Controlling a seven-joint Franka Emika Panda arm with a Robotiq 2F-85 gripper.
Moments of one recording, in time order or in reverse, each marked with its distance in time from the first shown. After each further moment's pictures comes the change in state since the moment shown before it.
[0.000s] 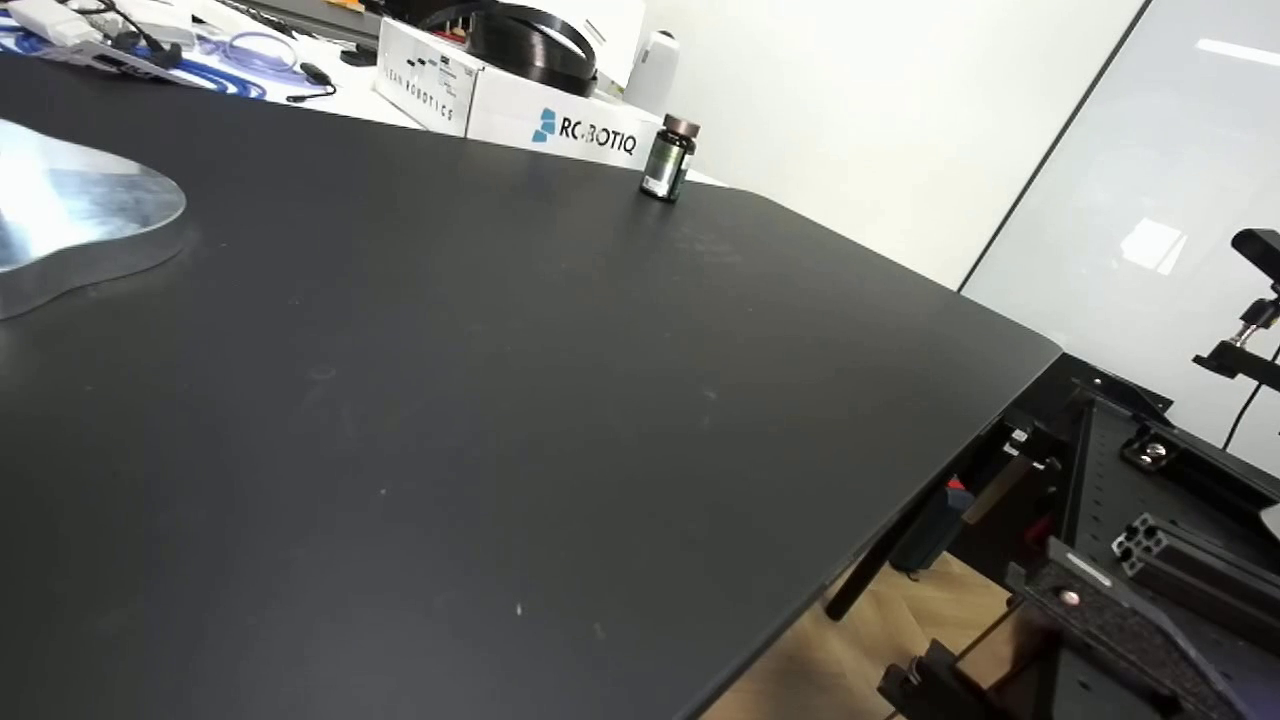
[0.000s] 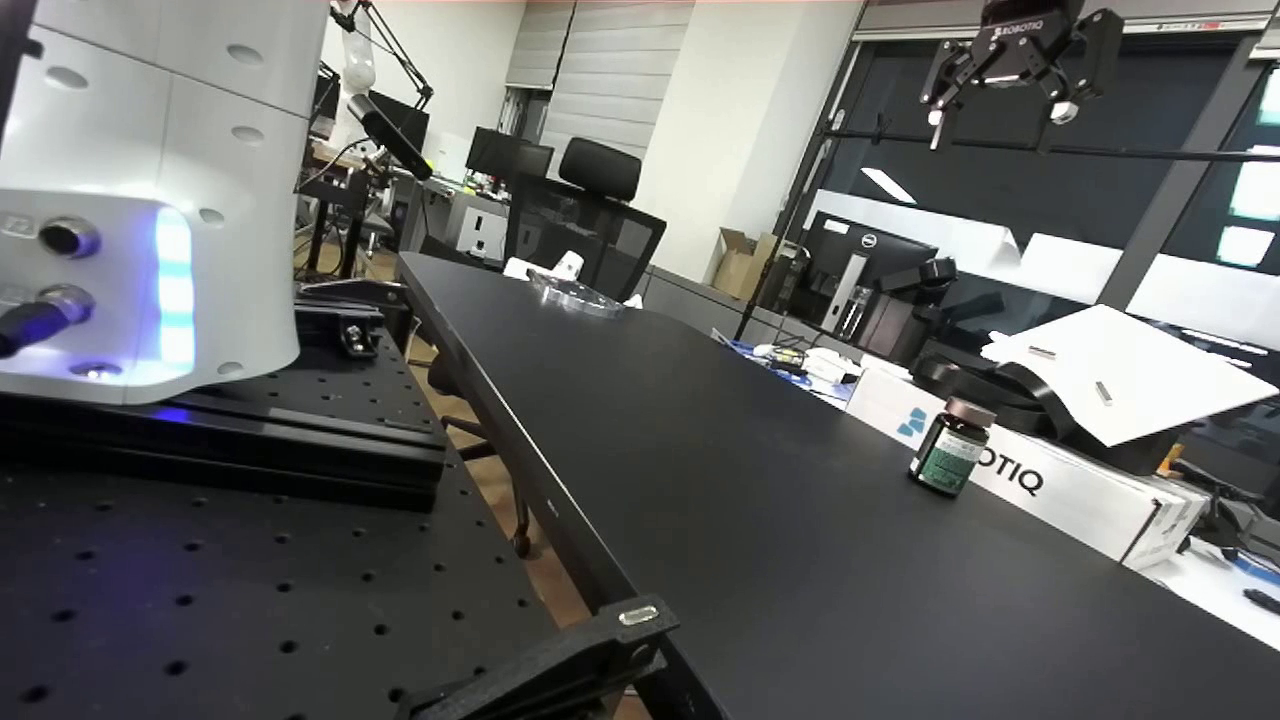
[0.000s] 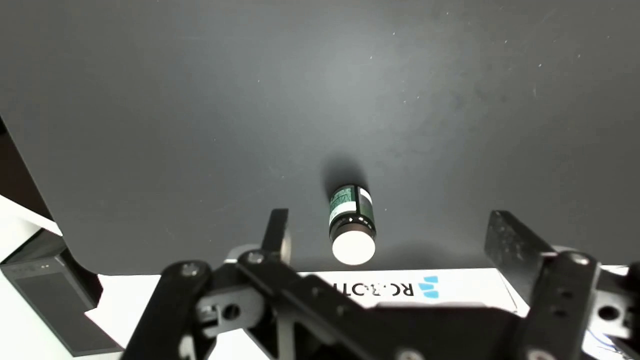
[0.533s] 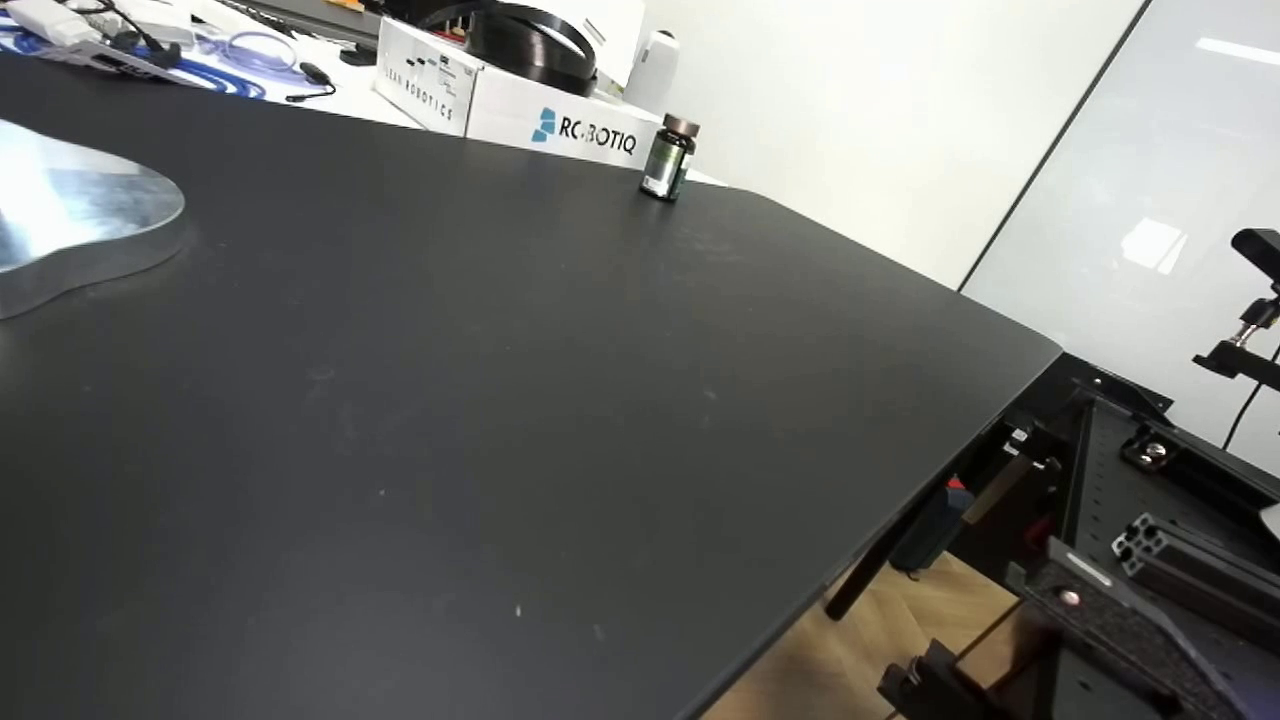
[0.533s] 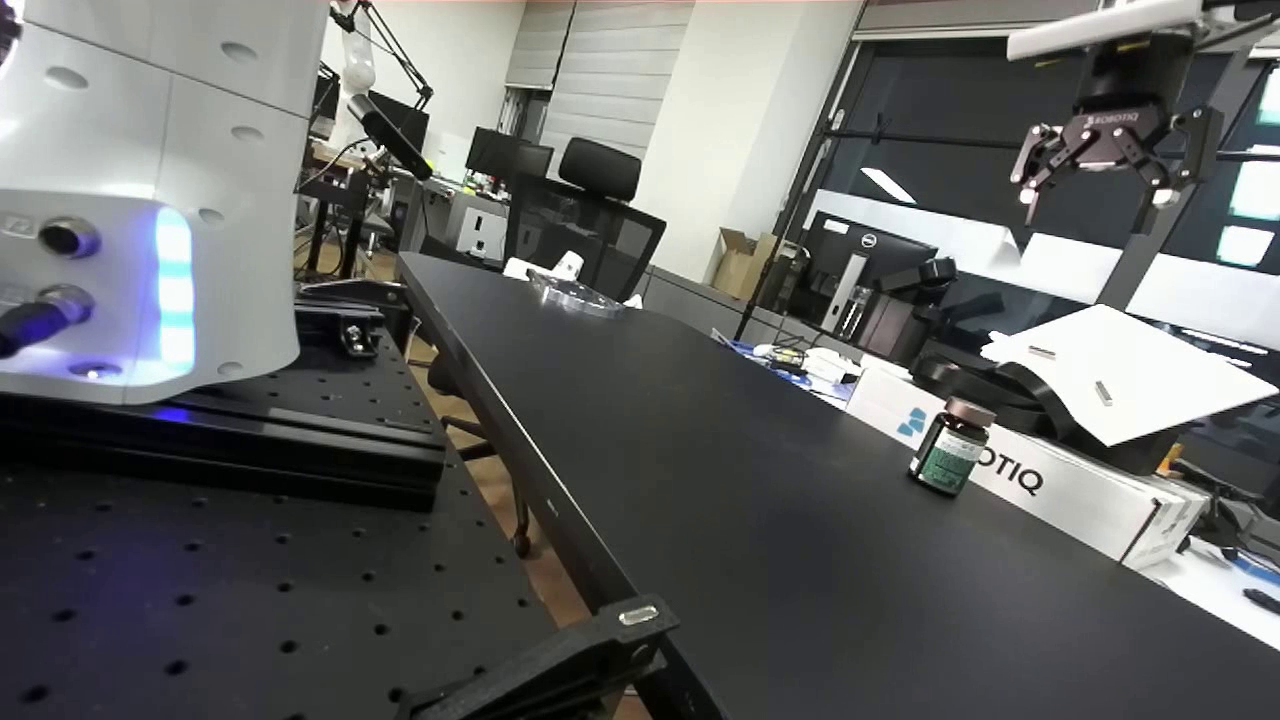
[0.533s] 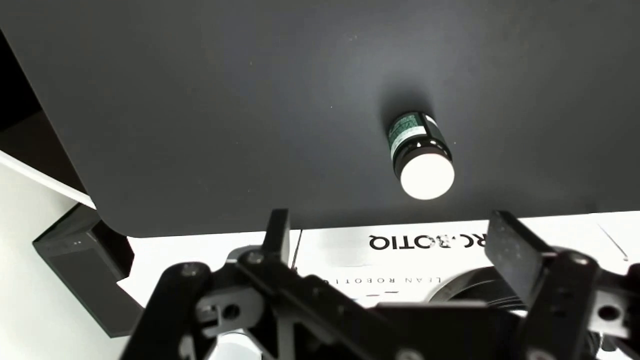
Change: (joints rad) arm -0.038 0.381 -0.031 0.403 0.007 0.002 0.000
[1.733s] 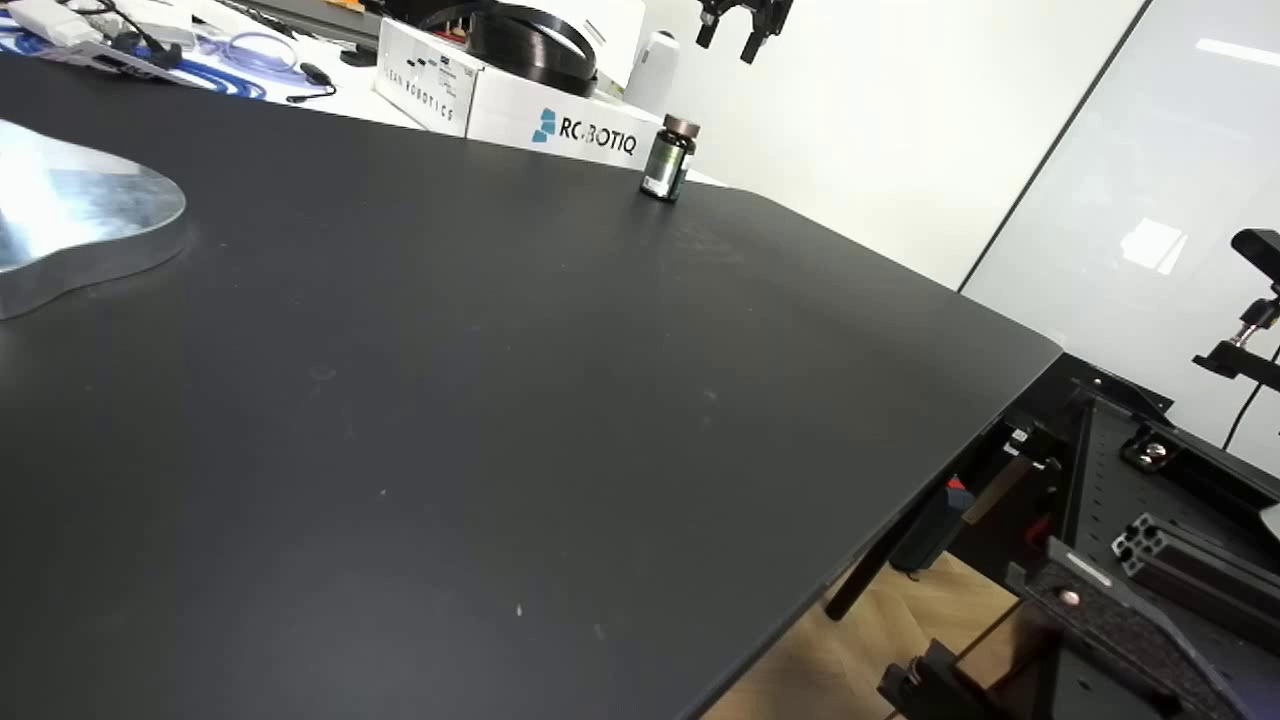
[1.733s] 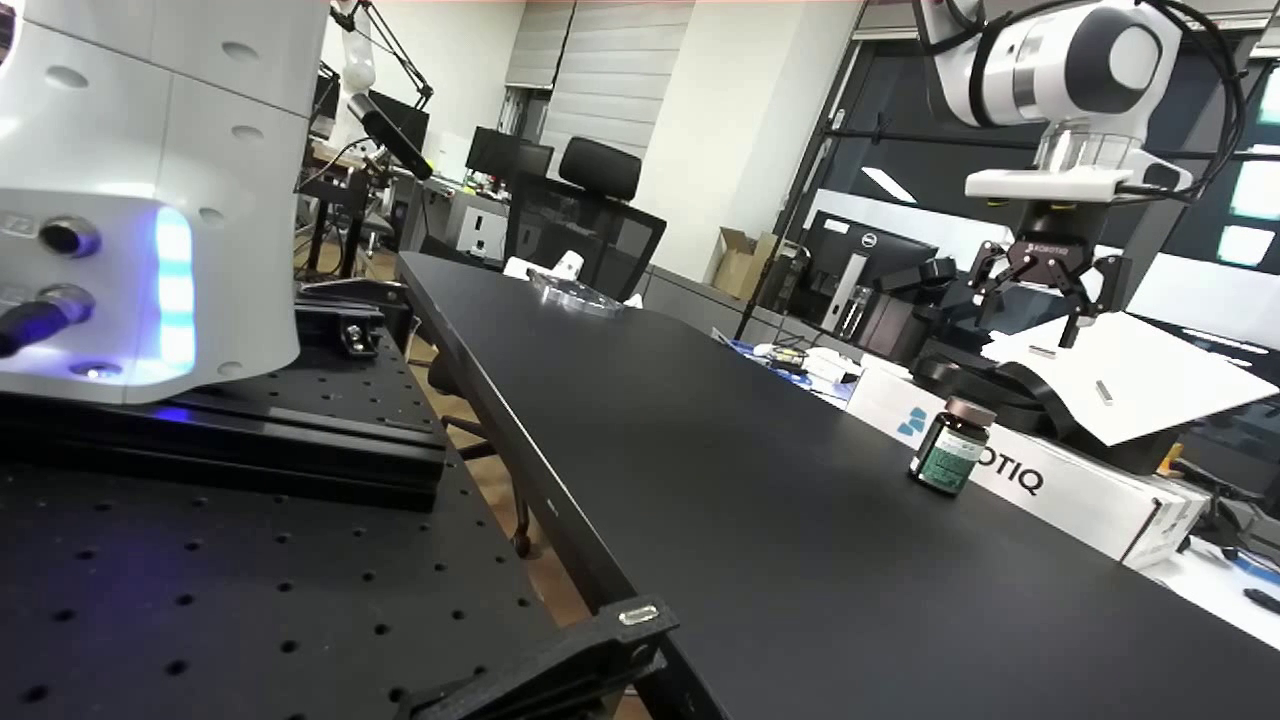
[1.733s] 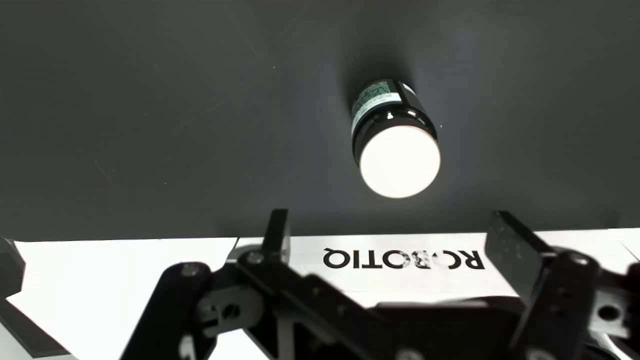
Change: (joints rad) arm 0.006 0.358 0.050 0.295 0.031 0.035 -0.003
